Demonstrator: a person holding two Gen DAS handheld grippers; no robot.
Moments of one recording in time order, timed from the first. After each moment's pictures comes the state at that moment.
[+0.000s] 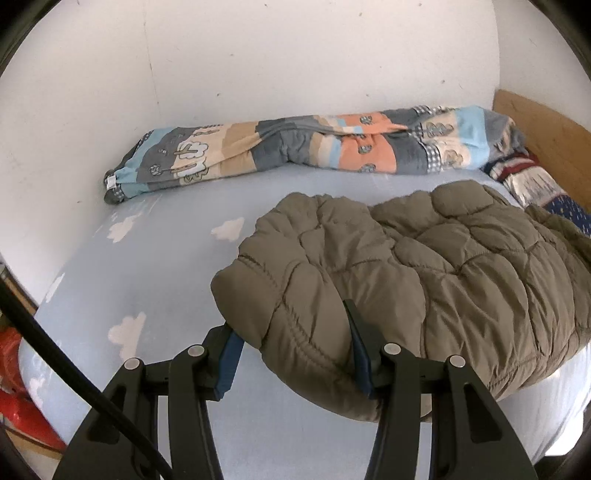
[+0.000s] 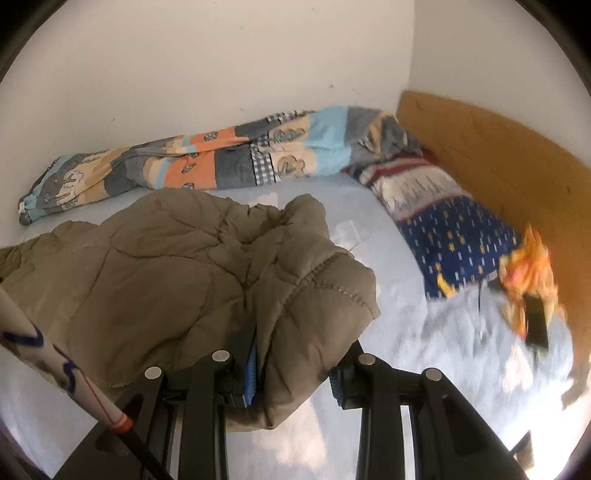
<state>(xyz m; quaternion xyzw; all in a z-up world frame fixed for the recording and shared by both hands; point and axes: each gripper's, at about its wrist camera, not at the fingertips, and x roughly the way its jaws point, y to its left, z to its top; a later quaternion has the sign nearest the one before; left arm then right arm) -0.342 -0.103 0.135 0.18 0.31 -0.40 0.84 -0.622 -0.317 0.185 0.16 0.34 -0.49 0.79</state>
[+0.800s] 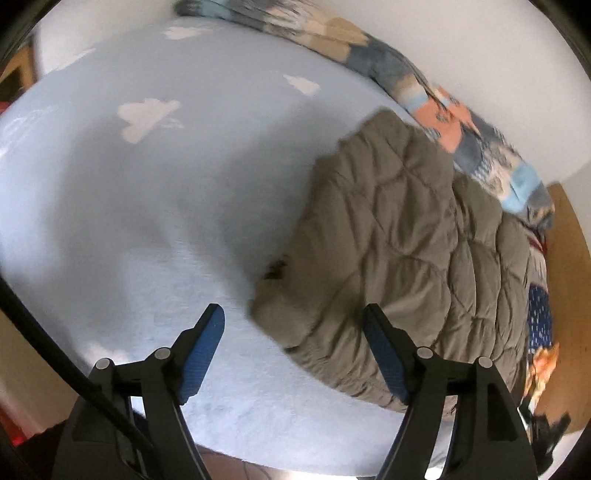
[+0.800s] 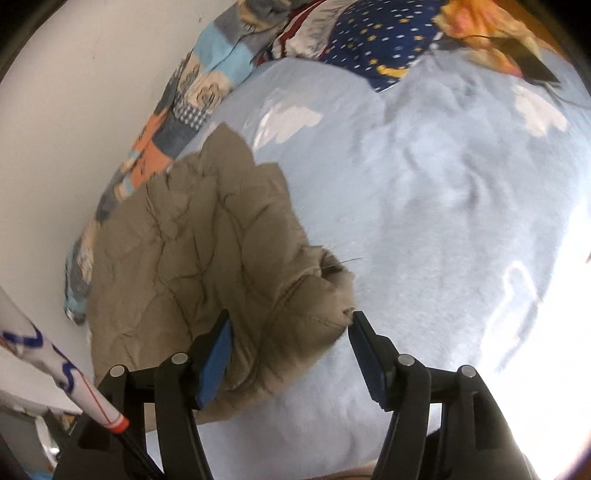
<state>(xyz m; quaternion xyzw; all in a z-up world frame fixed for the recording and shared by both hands) -0.299 0.005 0.055 -0.03 0.57 -0.31 0.76 -0.762 -0.312 0.106 0.52 0.26 -0.44 0.68</state>
